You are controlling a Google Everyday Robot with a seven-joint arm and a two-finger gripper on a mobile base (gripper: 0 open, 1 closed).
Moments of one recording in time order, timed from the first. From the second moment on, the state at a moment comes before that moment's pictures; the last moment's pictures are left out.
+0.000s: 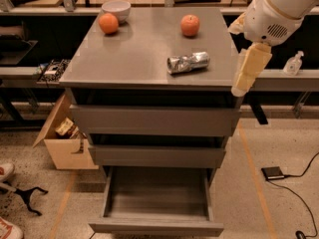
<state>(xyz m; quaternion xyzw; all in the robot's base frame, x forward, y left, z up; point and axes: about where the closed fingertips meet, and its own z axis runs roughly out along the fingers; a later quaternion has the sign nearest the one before) 0.554 -0.177 0.961 -0.65 0.73 0.01 0.21</state>
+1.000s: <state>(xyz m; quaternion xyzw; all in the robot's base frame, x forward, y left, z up) 0.656 -0.122 0.934 -0.69 0.70 -0.03 0.20</state>
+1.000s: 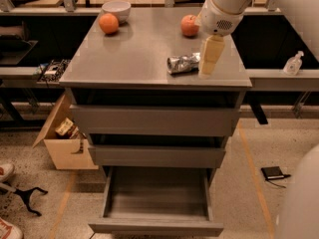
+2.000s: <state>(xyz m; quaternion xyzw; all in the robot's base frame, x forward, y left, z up) 0.689 -0.129 0.912 -0.69 0.70 -0.07 0.16</state>
